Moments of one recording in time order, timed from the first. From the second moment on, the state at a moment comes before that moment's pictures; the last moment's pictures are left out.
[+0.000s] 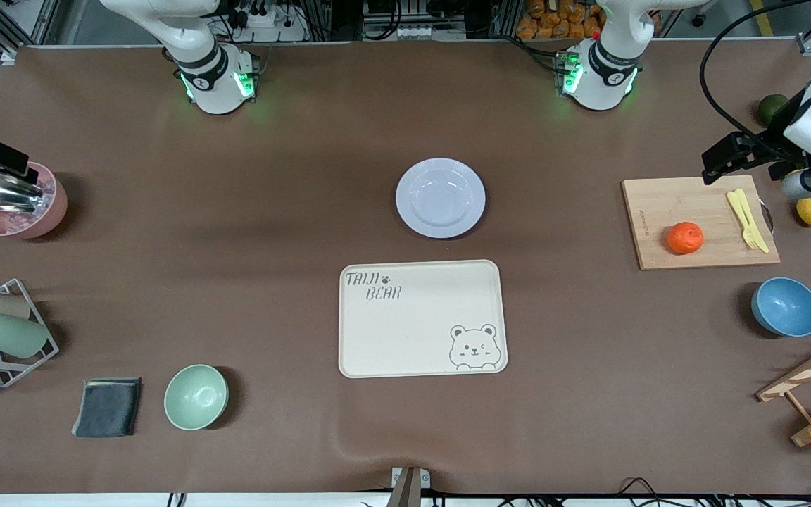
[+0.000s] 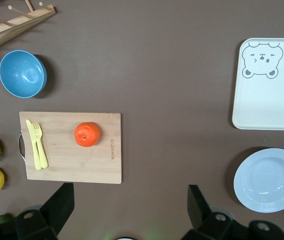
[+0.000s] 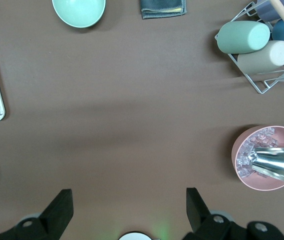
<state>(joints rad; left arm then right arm) 0.01 0.02 -0.13 -1.49 0.03 1.47 -0.17 -0.03 0.03 -0.08 -1.49 0.00 1.42 -0.05</state>
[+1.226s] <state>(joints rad) 0.10 0.06 -0.12 -1.81 0.03 1.69 -0.17 0.04 0.07 -0.07 -1.49 0.02 1.40 -0.06</state>
